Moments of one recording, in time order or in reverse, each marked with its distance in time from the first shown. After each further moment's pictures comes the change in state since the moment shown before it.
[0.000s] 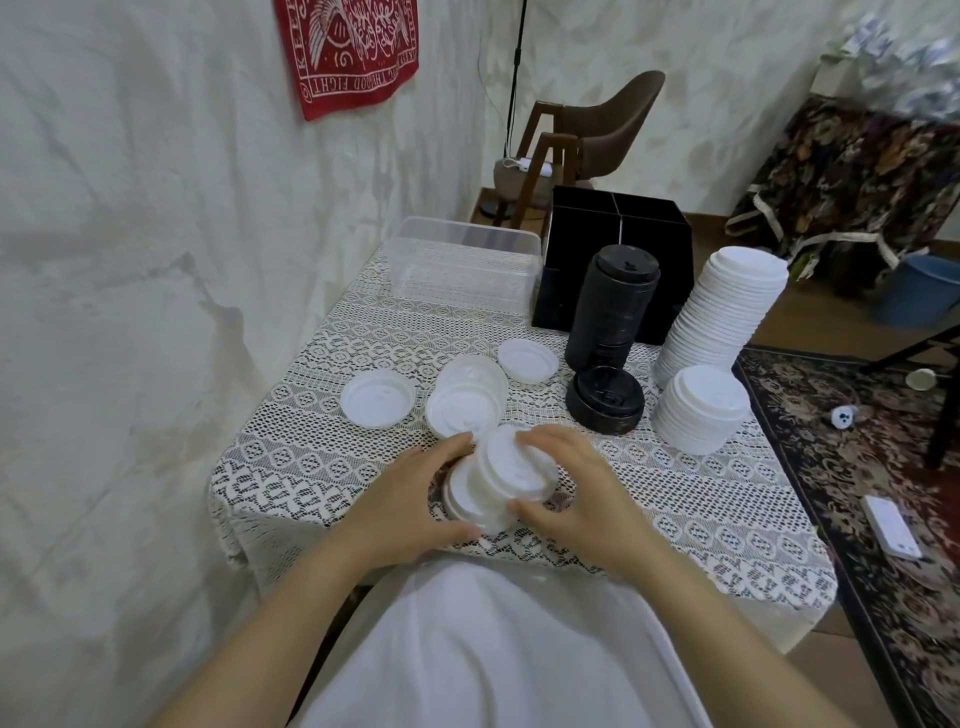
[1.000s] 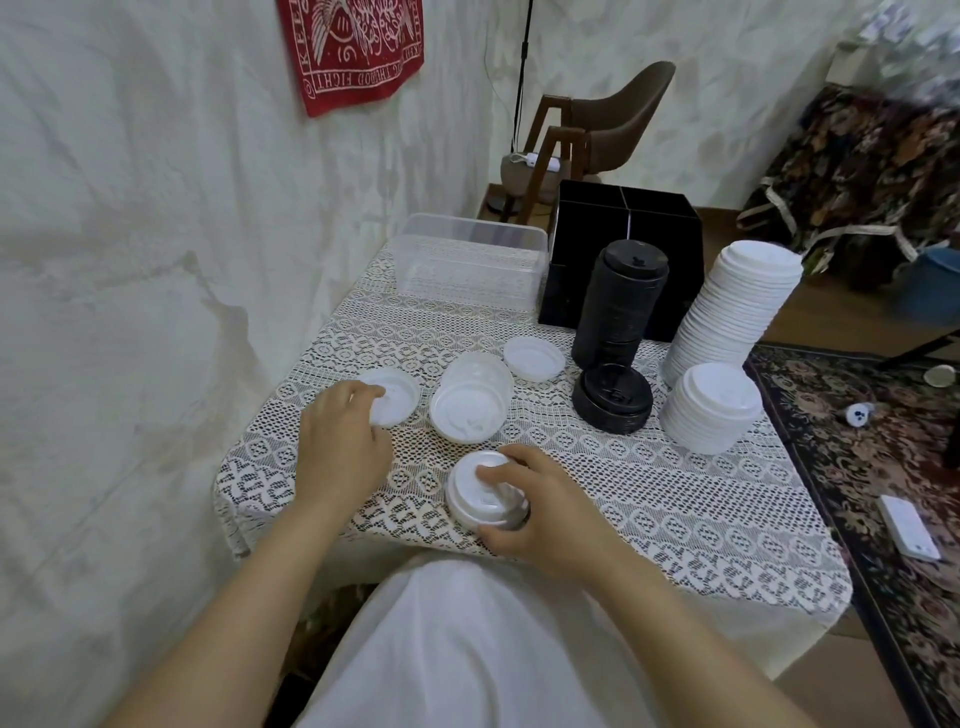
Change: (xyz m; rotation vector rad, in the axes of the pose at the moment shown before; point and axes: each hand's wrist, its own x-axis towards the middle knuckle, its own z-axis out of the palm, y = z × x) left_hand 0.021 -0.031 -0.032 0.360 0.577 -0.148; right_hand 0.006 -0.010 0.033 -0.097 -0.134 0.060
